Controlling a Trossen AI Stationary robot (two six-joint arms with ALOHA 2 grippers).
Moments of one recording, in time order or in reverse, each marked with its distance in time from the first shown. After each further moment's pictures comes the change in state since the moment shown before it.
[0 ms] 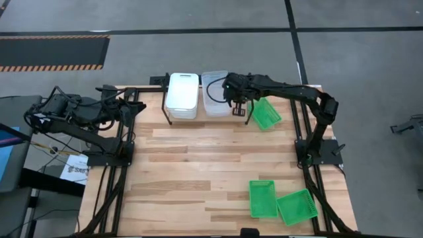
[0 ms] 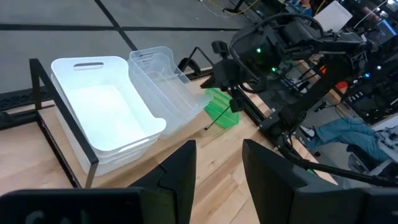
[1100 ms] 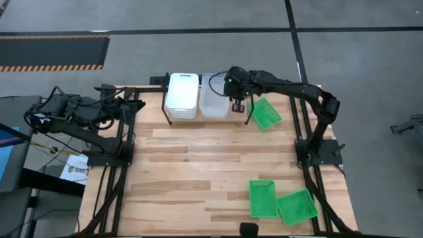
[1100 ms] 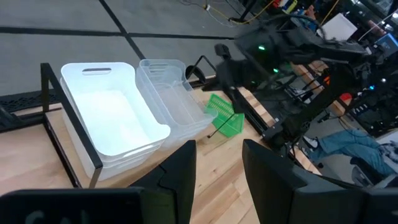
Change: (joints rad) left arm 0.000 0.000 0.000 0.001 -0.041 -0.026; right arm -0.054 -0.007 0.009 0.055 -0.088 -0.040
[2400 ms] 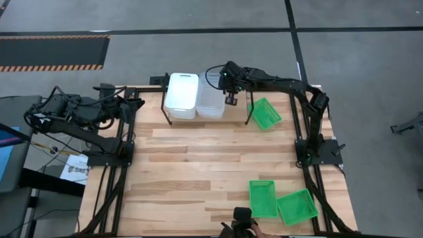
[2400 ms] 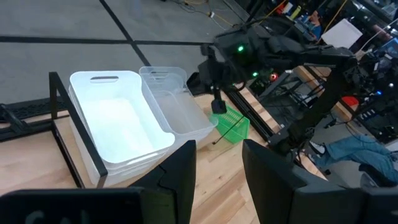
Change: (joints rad) left arm 0.000 0.000 0.000 -0.001 -0.035 0.011; right arm -0.073 0.139 0.050 0.186 0.026 -0.062
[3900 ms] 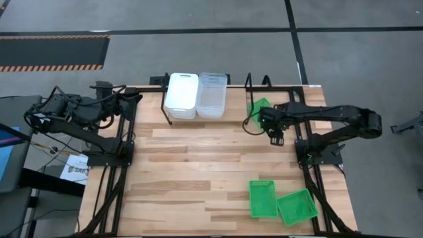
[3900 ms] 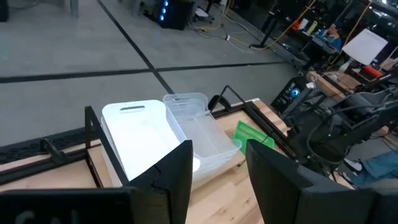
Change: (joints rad) left arm 0.000 0.001 -0.001 -0.002 -0.129 0.087; right arm 0.268 -0.690 -0.775 -0.401 -0.025 0.324
